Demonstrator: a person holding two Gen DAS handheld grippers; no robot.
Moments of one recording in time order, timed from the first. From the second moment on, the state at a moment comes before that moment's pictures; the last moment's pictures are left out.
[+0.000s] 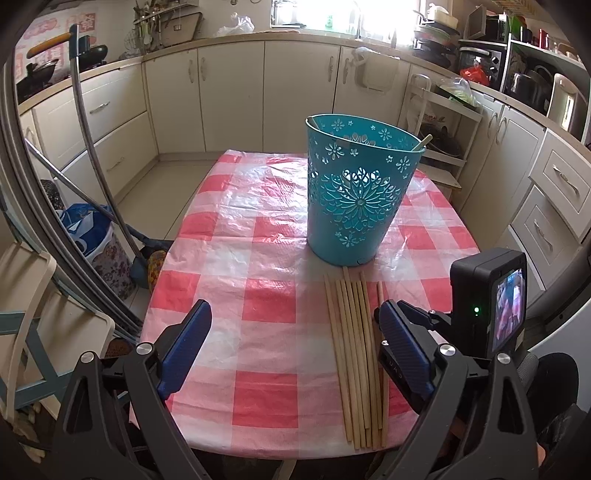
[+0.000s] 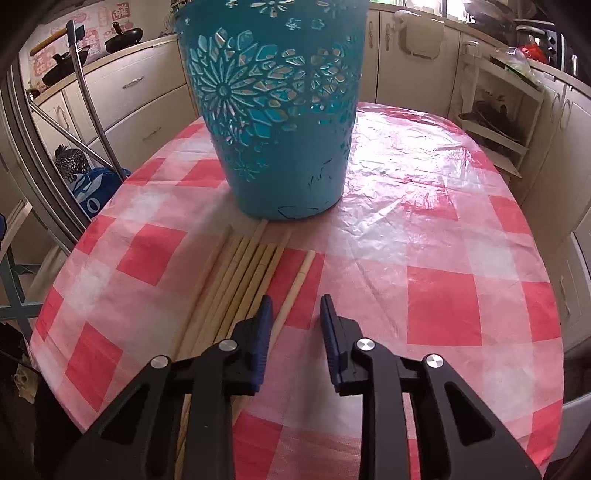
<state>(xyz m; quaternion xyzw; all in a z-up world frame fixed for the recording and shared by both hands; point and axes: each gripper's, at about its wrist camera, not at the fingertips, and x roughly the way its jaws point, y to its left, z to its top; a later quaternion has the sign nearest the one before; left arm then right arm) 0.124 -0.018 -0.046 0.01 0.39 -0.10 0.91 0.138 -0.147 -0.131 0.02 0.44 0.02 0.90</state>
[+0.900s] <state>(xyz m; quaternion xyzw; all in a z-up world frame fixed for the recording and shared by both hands) 0.192 -0.049 -0.135 0.06 0.49 -0.07 0.87 0.128 -0.202 -0.128 0.10 0.44 0.03 0.89</state>
